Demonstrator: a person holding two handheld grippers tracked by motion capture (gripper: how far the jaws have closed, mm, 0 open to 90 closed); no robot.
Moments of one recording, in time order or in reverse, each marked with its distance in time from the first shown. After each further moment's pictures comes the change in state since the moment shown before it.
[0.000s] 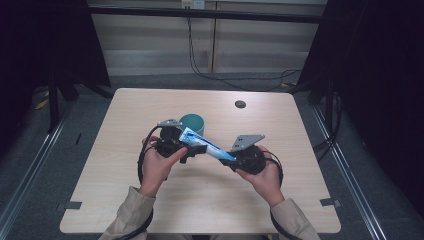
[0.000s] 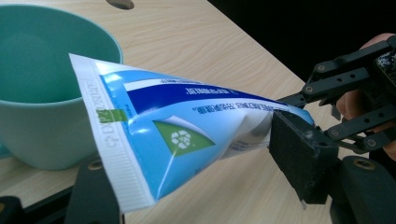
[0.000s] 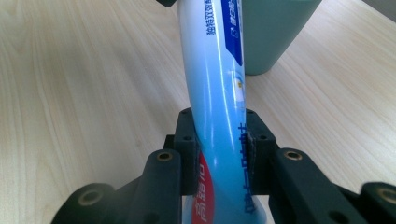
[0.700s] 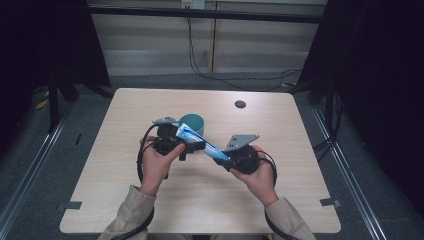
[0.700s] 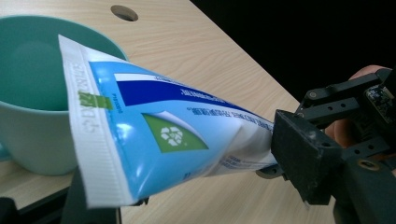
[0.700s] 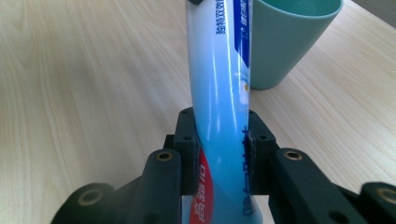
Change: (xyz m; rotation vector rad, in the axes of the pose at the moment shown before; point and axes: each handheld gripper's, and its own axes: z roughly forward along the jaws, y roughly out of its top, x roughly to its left) left arm 0.005 0.003 -0.006 -0.054 -0.013 -0.058; right arm 0.008 0.010 0.009 -0.023 0.006 0.000
